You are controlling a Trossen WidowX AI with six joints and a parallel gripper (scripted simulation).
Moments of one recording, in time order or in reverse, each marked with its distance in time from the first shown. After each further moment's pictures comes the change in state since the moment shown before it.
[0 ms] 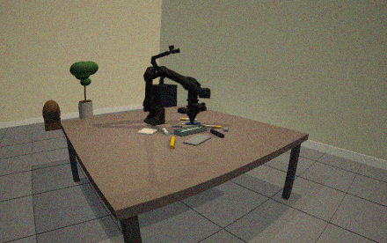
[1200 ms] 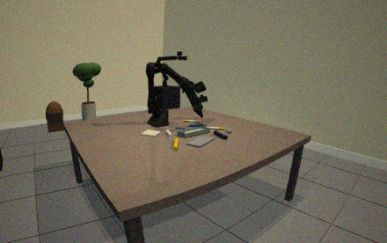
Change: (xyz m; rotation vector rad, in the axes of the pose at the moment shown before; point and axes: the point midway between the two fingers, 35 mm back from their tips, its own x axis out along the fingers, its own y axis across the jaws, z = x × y) arm -0.021 0.118 -0.083 -0.895 -0.420 0.254
